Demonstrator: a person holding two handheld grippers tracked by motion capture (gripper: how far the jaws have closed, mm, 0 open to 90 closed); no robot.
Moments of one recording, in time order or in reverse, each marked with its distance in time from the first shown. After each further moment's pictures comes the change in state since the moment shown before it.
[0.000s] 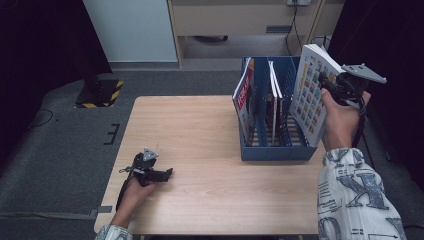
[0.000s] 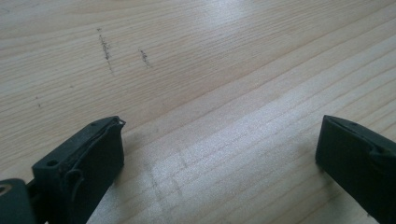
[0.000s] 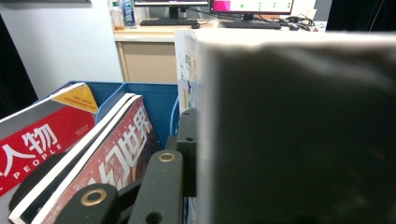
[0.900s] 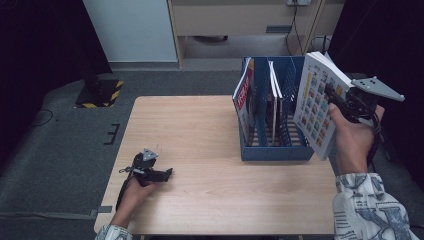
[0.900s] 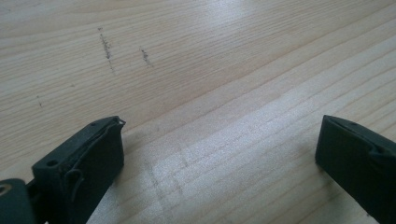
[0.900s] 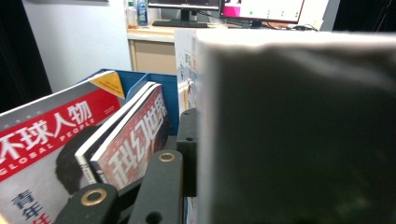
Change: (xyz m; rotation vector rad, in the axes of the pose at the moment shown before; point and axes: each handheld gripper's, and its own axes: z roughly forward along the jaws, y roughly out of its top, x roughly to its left) left arm 0.000 0.000 0.000 -0.001 0.001 -0.005; right arm 0.005 -0.005 -0.057 -0.011 0.033 -0.059
